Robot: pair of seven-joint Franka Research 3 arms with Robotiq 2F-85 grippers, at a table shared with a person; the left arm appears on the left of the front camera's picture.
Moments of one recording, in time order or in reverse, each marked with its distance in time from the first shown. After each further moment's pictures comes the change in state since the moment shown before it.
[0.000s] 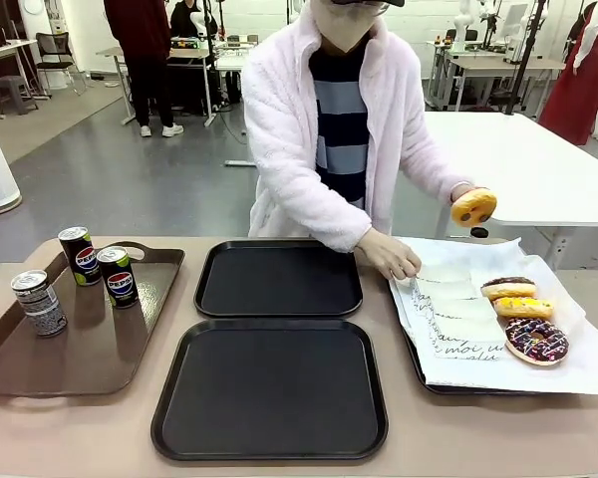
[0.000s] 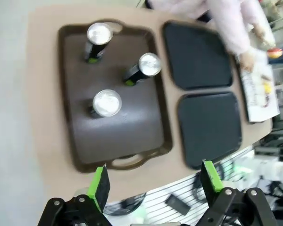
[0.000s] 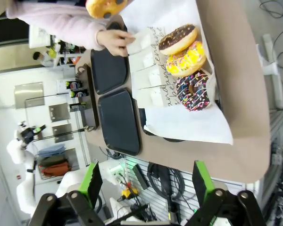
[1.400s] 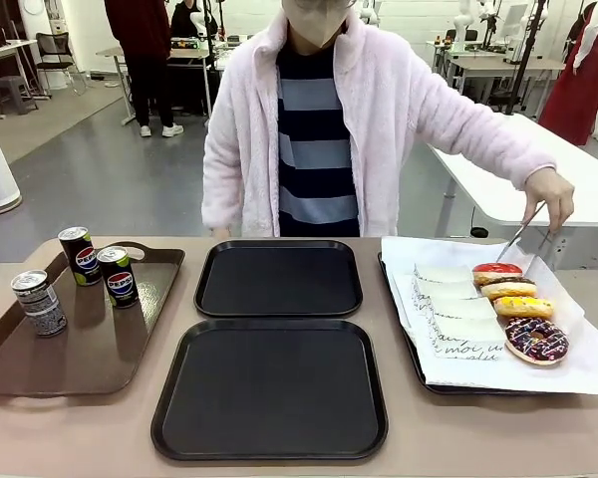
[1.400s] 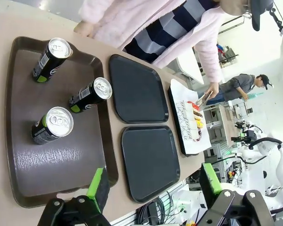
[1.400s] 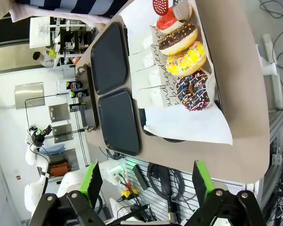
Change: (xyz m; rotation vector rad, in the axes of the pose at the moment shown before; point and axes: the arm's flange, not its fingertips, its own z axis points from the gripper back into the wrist) left arm -0.057 0.063 -0.040 -0.474 -0.259 0.148; right arm 0.000 0.000 0.000 -0.001 -0.001 0.000
